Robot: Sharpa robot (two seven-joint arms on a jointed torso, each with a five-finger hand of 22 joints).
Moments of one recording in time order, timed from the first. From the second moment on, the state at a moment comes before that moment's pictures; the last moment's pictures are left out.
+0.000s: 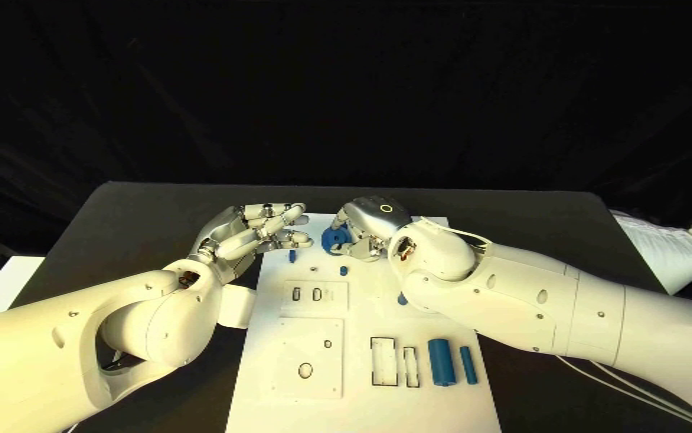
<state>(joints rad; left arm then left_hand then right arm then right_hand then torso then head) 1.19 -0.96 -0.03 1.75 0.04 -0.37 0.43 1.44 -0.02 0.07 0.13 0.12 0.98 0.21 0.10 0.07 1.10 0.15 0.07 0.07 1.22 0.08 0.21 0.19 0.18 1.04 0.19 0.33 0.10 1.18 -0.51 0.03 1.35 -1.79 -0.39 -0.26 1.30 -0.11 0.25 0.13 0.06 1.04 0.14 0.06 0.07 1.47 0.04 1.37 1.31 1.47 -0.03 1.55 1.31 0.02 1.47 0.08 1.55 1.31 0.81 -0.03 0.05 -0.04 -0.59</state>
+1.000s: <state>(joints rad) 1.19 -0.96 -0.03 1.75 0.04 -0.37 0.43 1.44 -0.02 0.07 0.12 0.12 0.98 0.21 0.10 0.07 1.10 0.15 0.07 0.07 1.22 0.08 0.20 0.19 0.18 1.04 0.19 0.33 0.10 1.18 -0.51 0.03 1.34 -1.74 -0.34 -0.27 1.07 -0.06 0.09 0.29 0.26 1.01 0.14 0.06 0.07 1.46 0.06 1.32 1.31 1.47 -0.02 1.56 1.31 0.02 1.47 0.09 1.55 1.31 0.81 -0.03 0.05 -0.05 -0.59</state>
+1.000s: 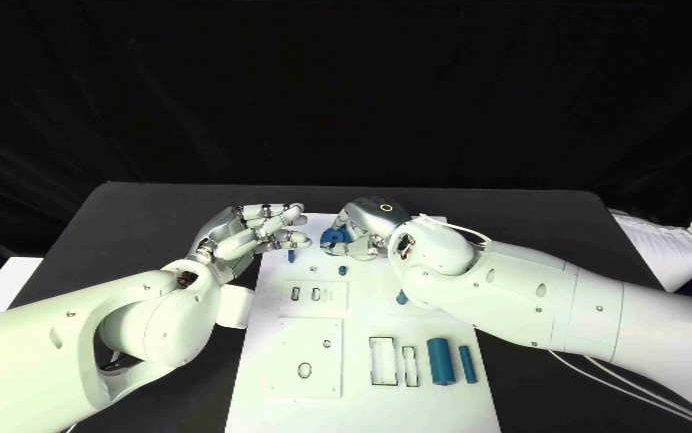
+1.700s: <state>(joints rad) 1.19 -0.96 -0.03 1.75 0.04 -0.37 0.43 1.44 -0.02 0.07 0.12 0.12 0.98 0.21 0.10 0.07 1.10 0.15 0.07 0.07 1.22 0.08 0.20 0.19 0.18 1.04 0.19 0.33 0.10 1.17 -0.54 0.03 1.34 -1.73 -0.39 -0.27 1.09 -0.07 0.08 0.28 0.26 1.02 0.14 0.07 0.07 1.46 0.06 1.33 1.31 1.47 -0.02 1.56 1.31 0.02 1.47 0.09 1.55 1.31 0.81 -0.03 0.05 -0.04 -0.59</state>
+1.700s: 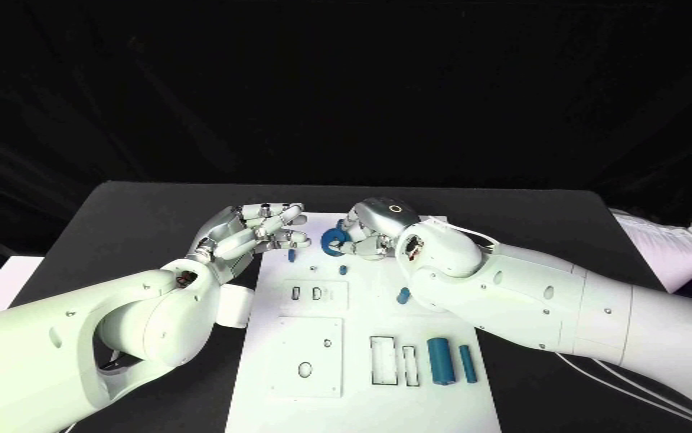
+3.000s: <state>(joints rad) 1.19 -0.97 -0.03 1.74 0.04 -0.36 0.43 1.45 -0.02 0.08 0.12 0.12 0.98 0.21 0.10 0.07 1.10 0.15 0.07 0.07 1.22 0.08 0.19 0.20 0.18 1.04 0.19 0.33 0.10 1.14 -1.00 0.05 1.42 -1.09 -0.39 0.17 1.40 -0.11 0.12 0.06 0.25 1.01 0.14 0.07 0.07 1.46 0.05 1.30 1.31 1.47 -0.02 1.56 1.31 0.02 1.47 0.09 1.55 1.31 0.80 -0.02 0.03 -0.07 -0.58</state>
